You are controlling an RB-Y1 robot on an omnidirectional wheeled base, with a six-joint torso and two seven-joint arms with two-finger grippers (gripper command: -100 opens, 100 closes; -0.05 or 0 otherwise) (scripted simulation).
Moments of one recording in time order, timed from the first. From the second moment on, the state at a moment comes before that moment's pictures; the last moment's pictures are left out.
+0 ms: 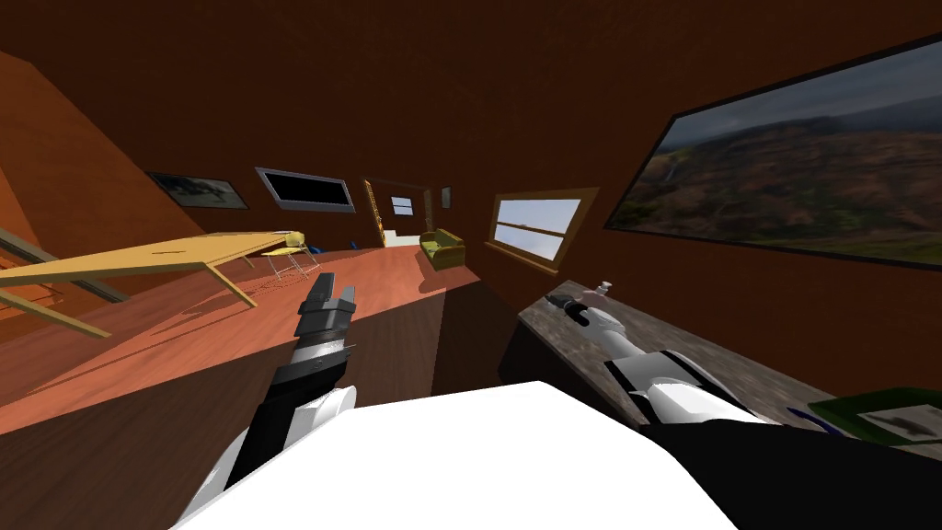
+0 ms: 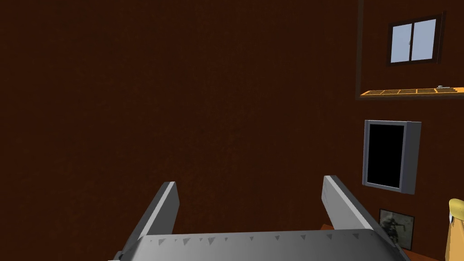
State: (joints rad) left arm 0.54 -0.04 0.07 -2.32 -0.03 -0.37 -0.09; right arm -0.38 -0.89 0.04 -0.59 0.66 -0.31 0.36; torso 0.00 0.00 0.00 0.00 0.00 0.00
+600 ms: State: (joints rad) left arm 0.54 -0.04 0.07 -2.32 -0.03 -0.37 -0.09; right arm -0.35 -0.90 0.03 -0.59 0.50 -0.40 0.51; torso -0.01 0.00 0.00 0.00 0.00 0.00
